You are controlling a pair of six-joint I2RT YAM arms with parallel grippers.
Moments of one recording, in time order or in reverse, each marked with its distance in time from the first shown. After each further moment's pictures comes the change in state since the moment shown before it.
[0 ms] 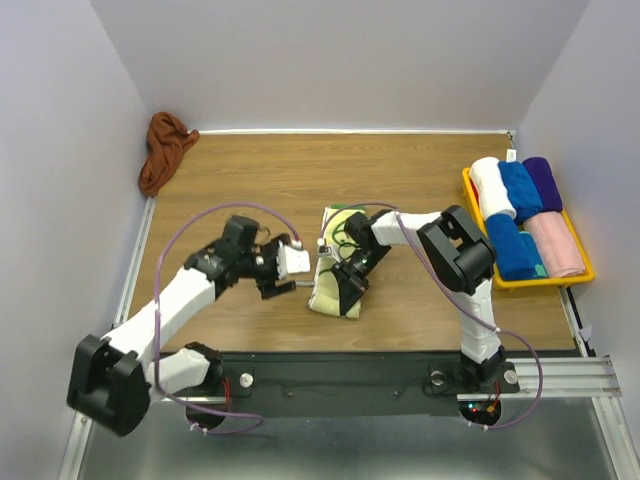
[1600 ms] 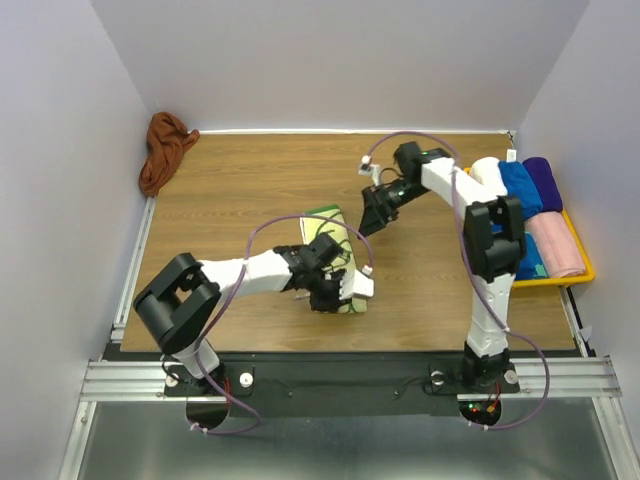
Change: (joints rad) left arm -0.571 0.419 0.089 0.171 -0.180 -0.227; right arm -0.317 0.051 0.450 -0.248 0.020 -0.038
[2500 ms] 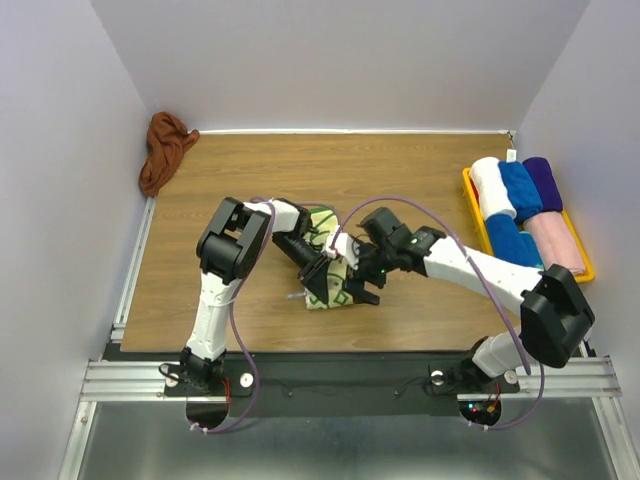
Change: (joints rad) left arm 0.411 0.657 0.534 -0.768 0.739 0.203; right arm 0.377 -0.688 -0.704 0.475 0.533 -0.080
